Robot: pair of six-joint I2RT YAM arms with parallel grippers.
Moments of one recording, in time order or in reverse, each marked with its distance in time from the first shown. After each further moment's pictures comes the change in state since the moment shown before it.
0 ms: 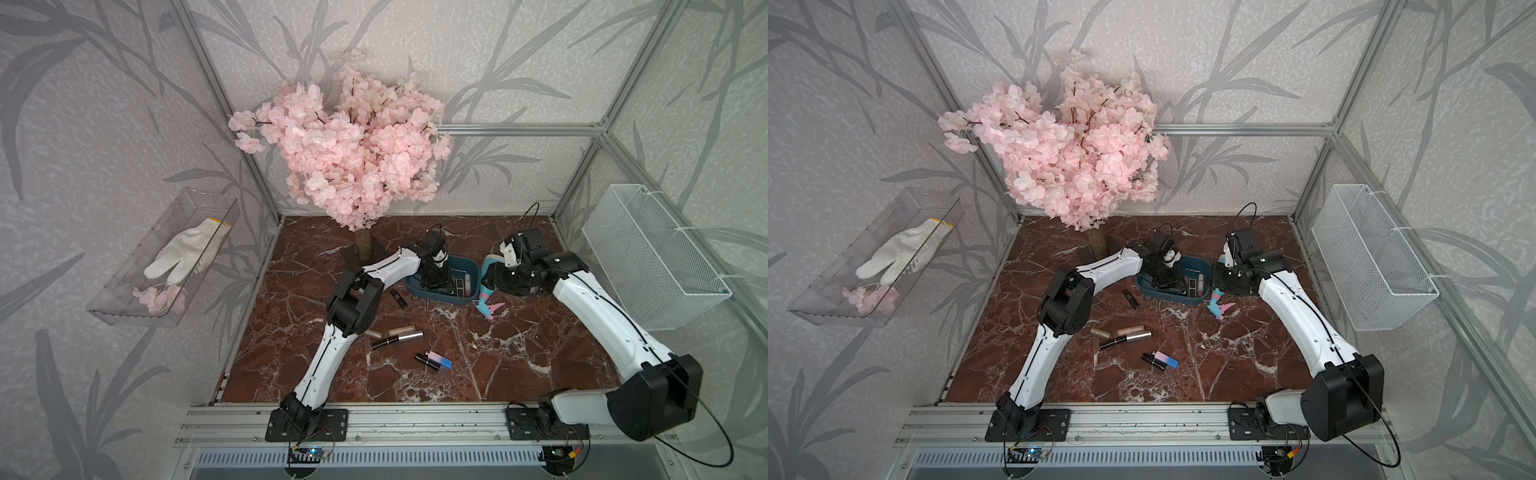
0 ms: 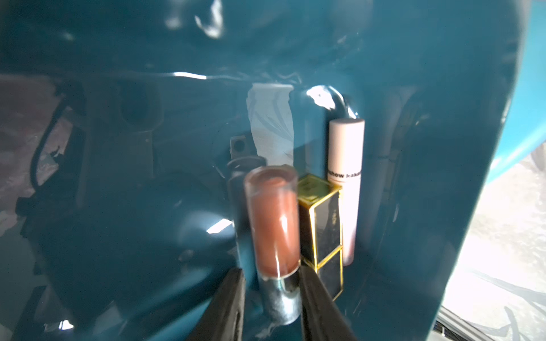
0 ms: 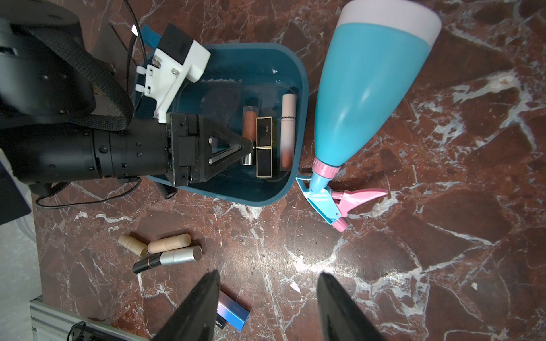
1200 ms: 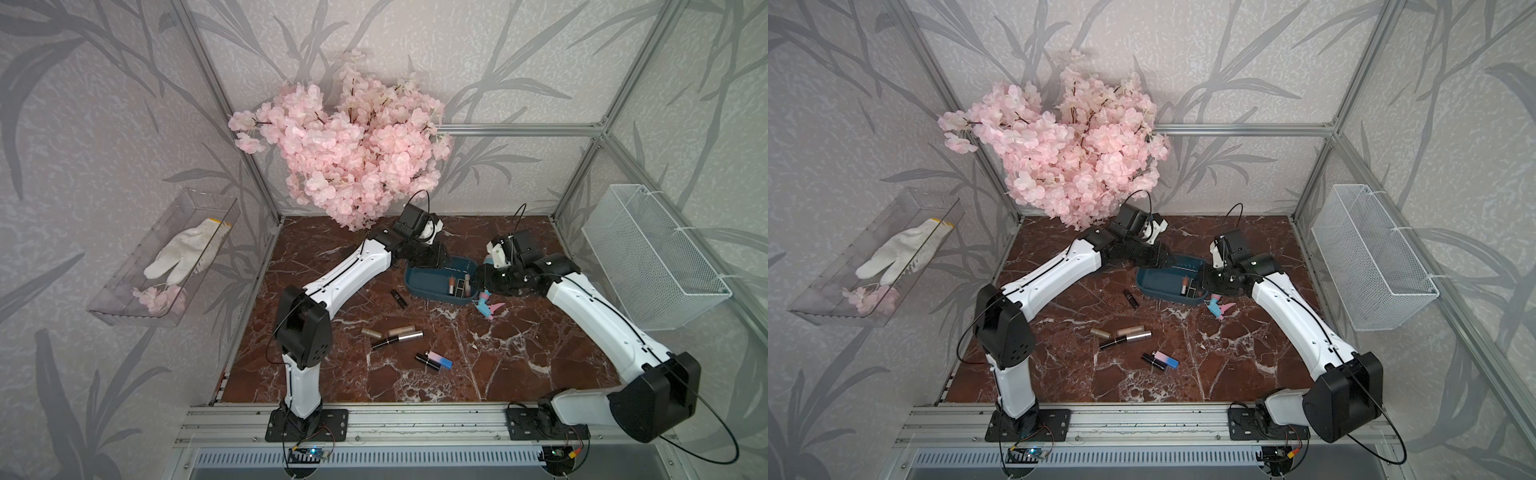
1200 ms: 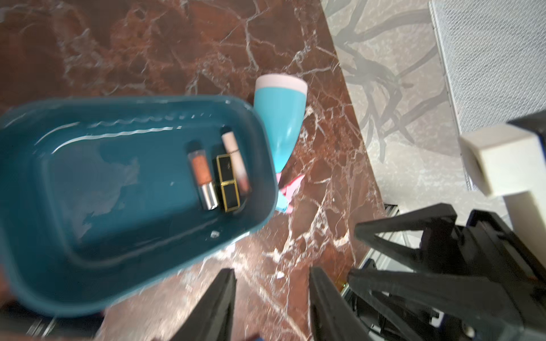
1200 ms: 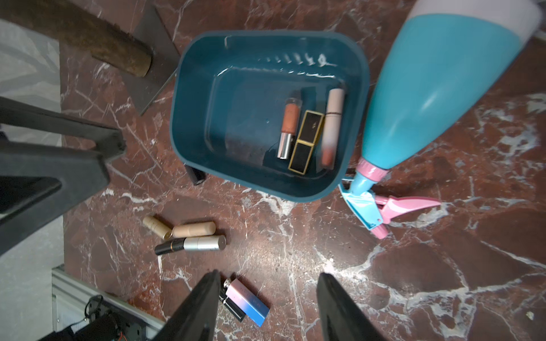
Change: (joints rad) left arm 0.008 -0.578 -0.262 -0.050 -0.074 0.112; right arm 0.143 -0.001 0.000 0.048 -0.031 0.006
